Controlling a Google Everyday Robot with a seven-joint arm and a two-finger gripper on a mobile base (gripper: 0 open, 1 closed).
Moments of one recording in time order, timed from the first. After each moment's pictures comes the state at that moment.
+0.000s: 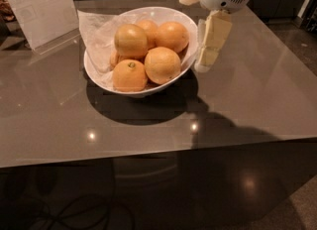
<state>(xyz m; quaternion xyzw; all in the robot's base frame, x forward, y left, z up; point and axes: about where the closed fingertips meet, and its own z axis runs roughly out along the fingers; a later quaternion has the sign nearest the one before) 0.547 -0.074 0.995 -0.73 0.64 0.04 0.23</state>
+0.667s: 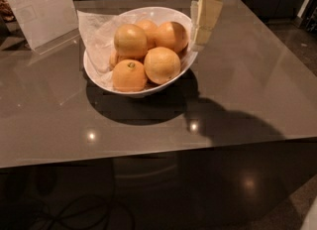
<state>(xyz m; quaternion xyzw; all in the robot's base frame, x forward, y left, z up) 0.596 -0.060 1.011 -0.76 0.61 0.02 0.23</state>
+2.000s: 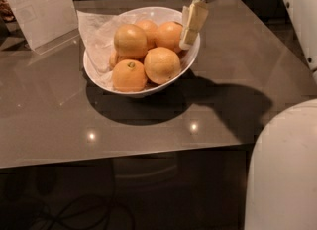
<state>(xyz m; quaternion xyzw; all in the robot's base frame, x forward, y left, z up) 0.662 -0.044 0.979 -0.76 0.57 0.07 0.29</state>
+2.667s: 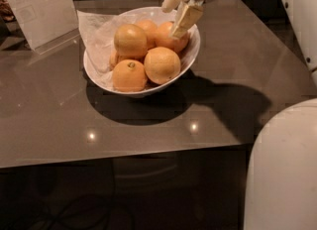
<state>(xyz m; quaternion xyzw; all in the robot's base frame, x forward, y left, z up) 0.664 -0.043 0.978 -0.76 0.57 0.07 0.29</state>
